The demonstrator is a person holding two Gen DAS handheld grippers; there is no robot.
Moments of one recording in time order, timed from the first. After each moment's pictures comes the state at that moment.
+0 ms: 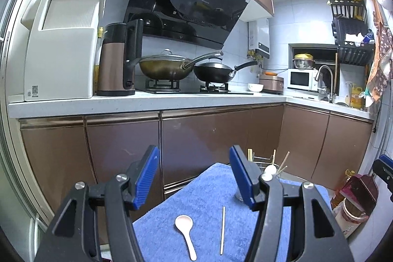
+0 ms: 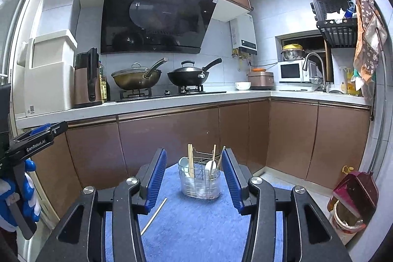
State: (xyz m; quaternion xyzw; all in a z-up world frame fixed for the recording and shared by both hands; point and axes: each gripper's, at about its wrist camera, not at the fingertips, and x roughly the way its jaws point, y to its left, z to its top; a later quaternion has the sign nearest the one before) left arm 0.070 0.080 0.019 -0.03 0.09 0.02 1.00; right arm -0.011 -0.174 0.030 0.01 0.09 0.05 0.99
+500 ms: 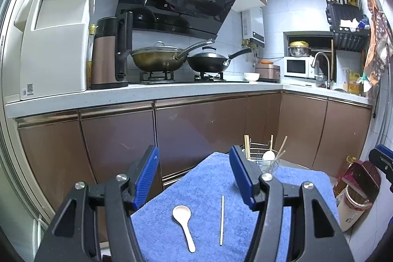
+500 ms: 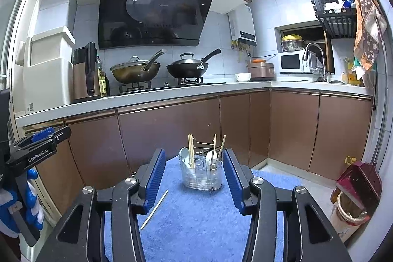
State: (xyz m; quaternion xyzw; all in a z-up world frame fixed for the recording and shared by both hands) left arm 0.072 0.056 -0.001 0.00 0.11 0.01 0.99; right arm -0.006 -0.181 0.014 0.03 0.11 0.05 0.99
